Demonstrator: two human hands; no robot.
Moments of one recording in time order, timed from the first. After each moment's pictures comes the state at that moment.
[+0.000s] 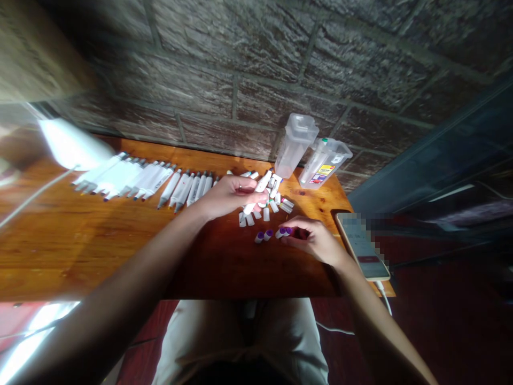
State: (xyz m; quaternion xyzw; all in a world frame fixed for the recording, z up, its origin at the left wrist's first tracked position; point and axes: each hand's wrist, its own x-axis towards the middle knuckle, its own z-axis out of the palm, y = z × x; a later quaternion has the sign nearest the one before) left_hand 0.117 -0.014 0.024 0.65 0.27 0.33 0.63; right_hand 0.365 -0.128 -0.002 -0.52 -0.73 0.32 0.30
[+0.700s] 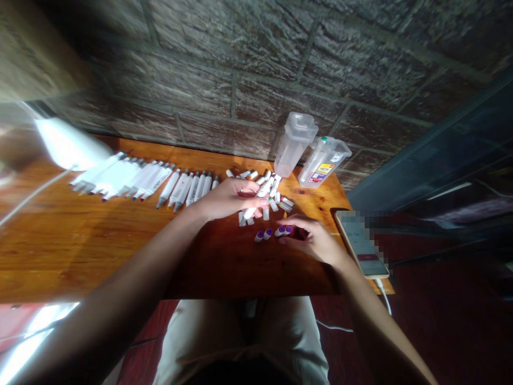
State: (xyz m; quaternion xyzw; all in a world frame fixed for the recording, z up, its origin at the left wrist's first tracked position) left_hand 0.115 -0.014 0.024 0.68 0.24 0.27 0.64; right_hand 0.363 -0.129 -0.003 -0.52 -0.74 0.30 0.31
